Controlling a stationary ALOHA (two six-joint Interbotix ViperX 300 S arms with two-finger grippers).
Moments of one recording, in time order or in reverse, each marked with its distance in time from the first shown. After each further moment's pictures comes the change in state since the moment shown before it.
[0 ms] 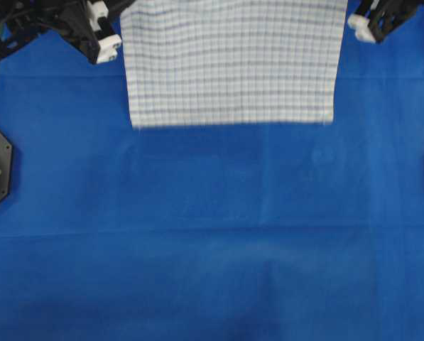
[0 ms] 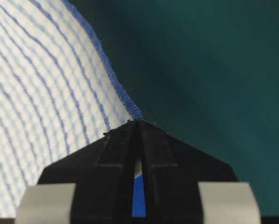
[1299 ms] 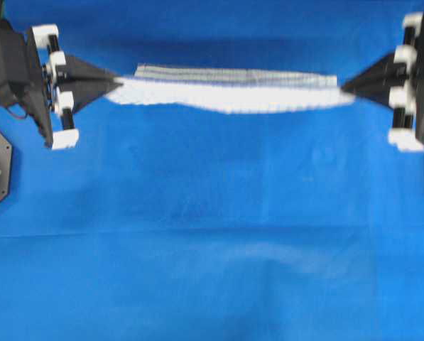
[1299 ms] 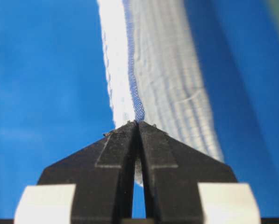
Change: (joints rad) left arm -0.351 -0.261 0.239 0.000 0.064 -0.012; right arm 0.525 -0.275 0.087 0.017 0.359 0.187
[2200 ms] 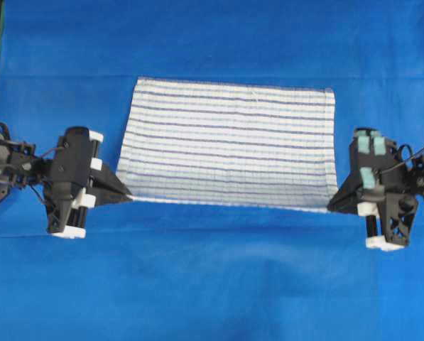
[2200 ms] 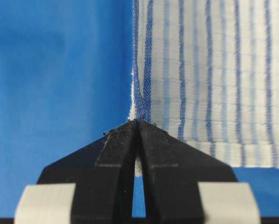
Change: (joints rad) left arm -0.400 0.301 -0.015 -0.002 0.064 -0.241; right arm 0.405 0.318 0.124 0.002 -0.164 0.353
